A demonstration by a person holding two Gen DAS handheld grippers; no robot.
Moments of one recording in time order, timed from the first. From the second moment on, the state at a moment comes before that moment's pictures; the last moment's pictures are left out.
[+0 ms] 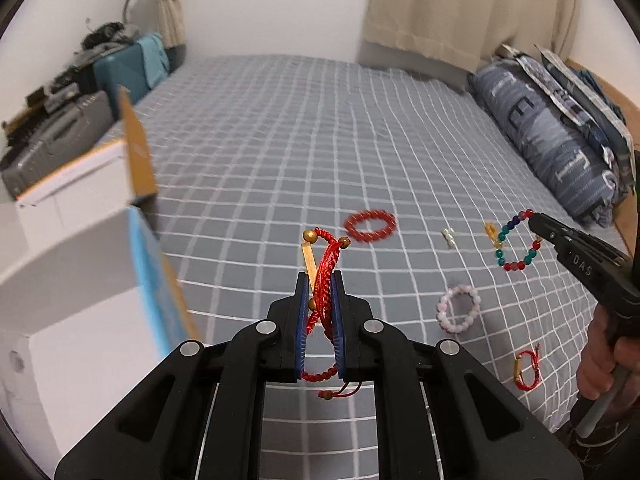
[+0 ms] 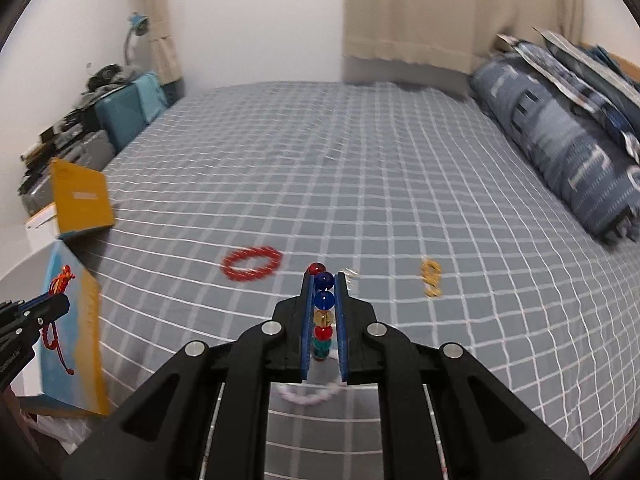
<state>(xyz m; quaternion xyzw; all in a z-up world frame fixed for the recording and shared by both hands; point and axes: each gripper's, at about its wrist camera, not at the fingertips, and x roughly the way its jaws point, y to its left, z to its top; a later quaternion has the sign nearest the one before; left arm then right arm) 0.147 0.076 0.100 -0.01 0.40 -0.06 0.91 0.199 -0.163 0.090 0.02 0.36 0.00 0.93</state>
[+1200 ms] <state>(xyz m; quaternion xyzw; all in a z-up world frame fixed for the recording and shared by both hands) 0.032 0.344 0.058 -0.11 0.45 0.18 0.87 0.161 0.194 0.046 -0.11 0.43 0.27 0.85</state>
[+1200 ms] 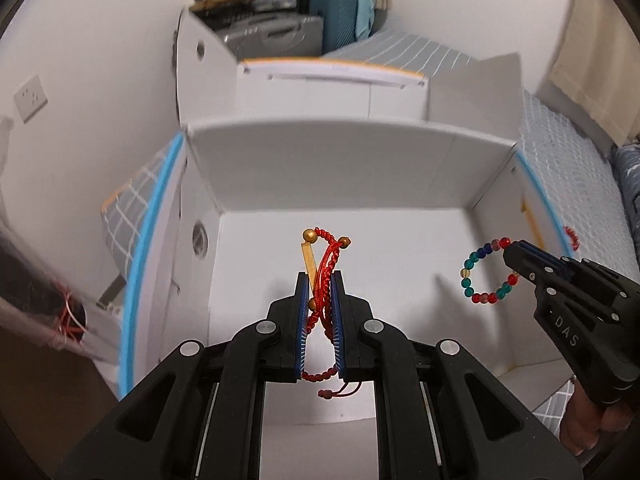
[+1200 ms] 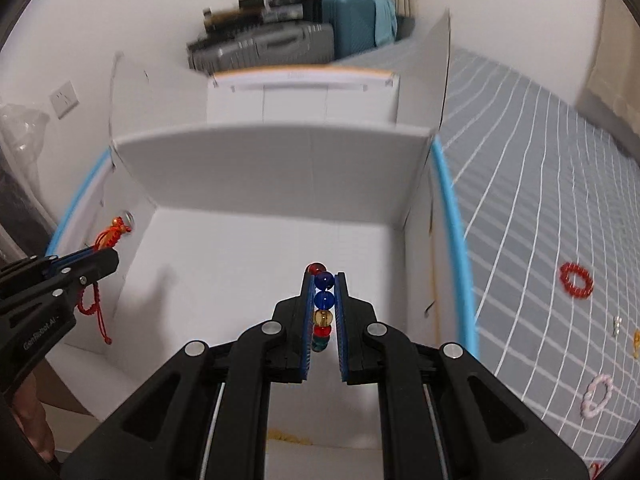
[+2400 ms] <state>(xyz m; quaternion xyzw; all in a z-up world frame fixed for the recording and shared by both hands) 0.015 0.335 0.077 -0.11 0.41 0.22 0.88 0.131 0.167 0.086 -0.13 0.34 0.26 0.89</state>
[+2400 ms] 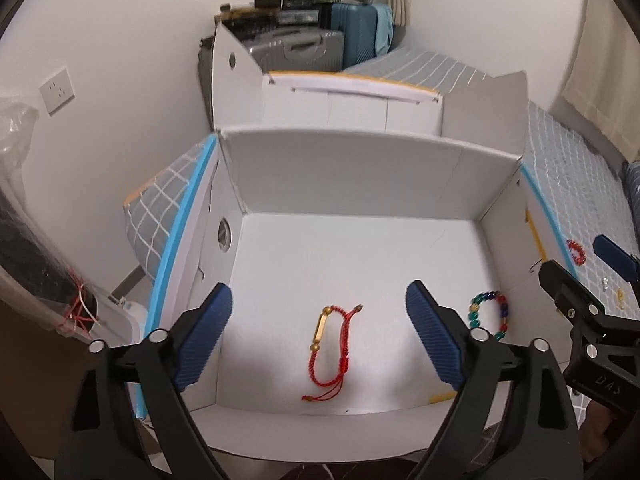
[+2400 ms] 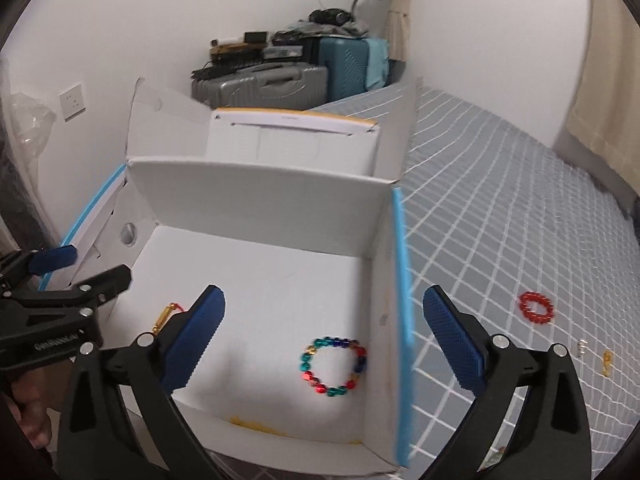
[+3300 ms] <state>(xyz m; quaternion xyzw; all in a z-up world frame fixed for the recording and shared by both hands) 0.073 0.118 0.101 0.00 0.36 0.00 0.93 0.120 -0.109 0.098 -0.04 0.34 0.03 0.94</state>
